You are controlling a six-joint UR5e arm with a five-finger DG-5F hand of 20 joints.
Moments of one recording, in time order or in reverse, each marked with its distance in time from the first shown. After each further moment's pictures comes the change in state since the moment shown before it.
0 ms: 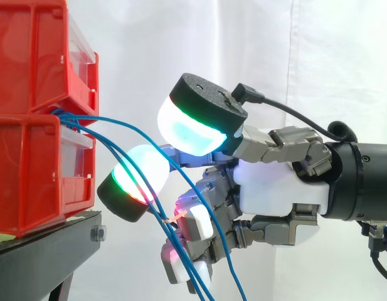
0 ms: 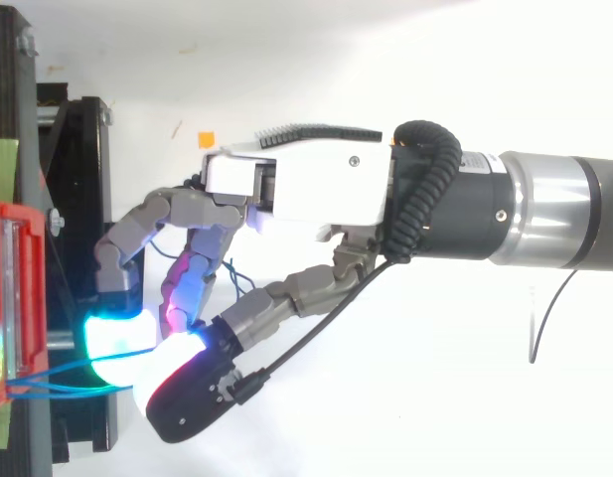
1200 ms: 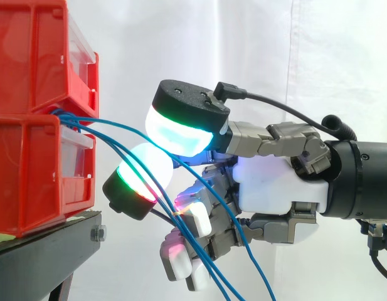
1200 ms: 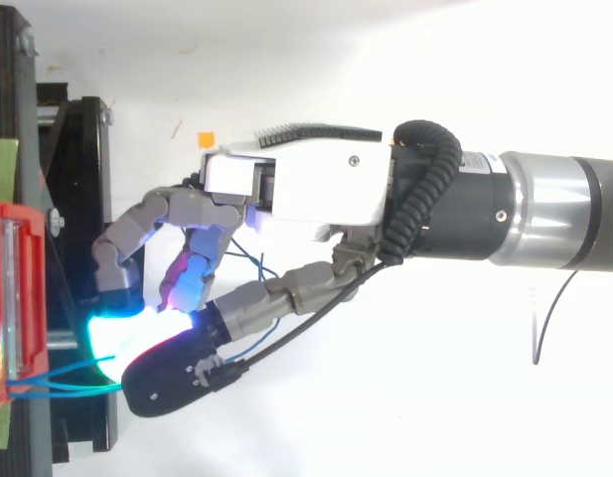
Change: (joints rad) arm 0.001 0.000 0.003 0.000 0.003 -0.001
